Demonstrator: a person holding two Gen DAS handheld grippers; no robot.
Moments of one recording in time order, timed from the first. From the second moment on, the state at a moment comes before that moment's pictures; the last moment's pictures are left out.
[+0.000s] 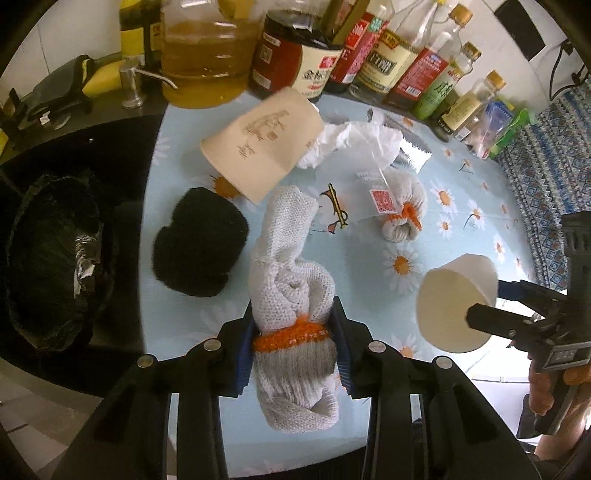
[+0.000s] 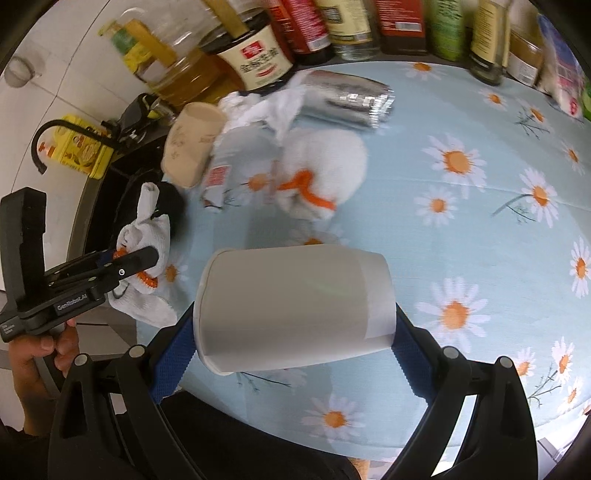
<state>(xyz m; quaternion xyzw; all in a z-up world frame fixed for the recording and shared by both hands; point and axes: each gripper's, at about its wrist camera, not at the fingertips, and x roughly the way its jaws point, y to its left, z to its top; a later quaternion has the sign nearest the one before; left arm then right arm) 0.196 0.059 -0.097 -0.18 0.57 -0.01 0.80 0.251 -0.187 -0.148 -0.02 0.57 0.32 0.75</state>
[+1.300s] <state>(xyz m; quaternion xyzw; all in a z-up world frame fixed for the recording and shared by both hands) 0.092 0.285 -0.068 -0.21 0.51 0.04 0.83 0.168 0.086 -0.112 -0.07 0.54 0.39 0.74</state>
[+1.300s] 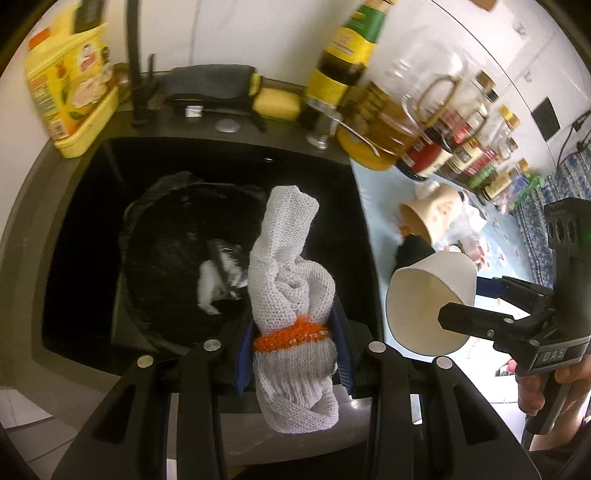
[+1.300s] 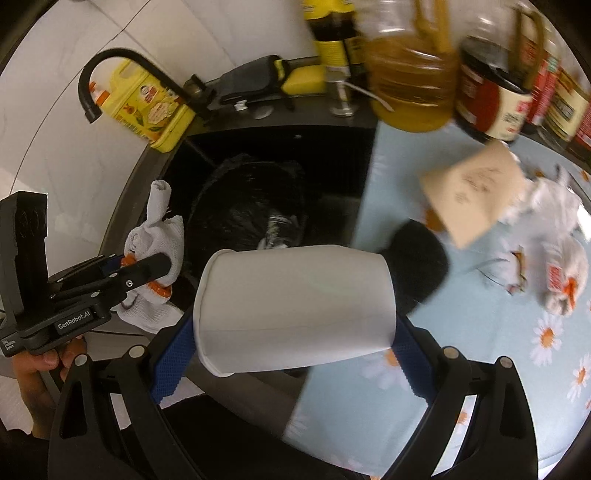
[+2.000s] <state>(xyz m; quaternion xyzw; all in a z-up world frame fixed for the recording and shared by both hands) 0.096 0.386 -0.086 -0.26 0.50 0.06 0.82 0.189 0.221 -0.105 -0.12 0.54 0.42 0.72</state>
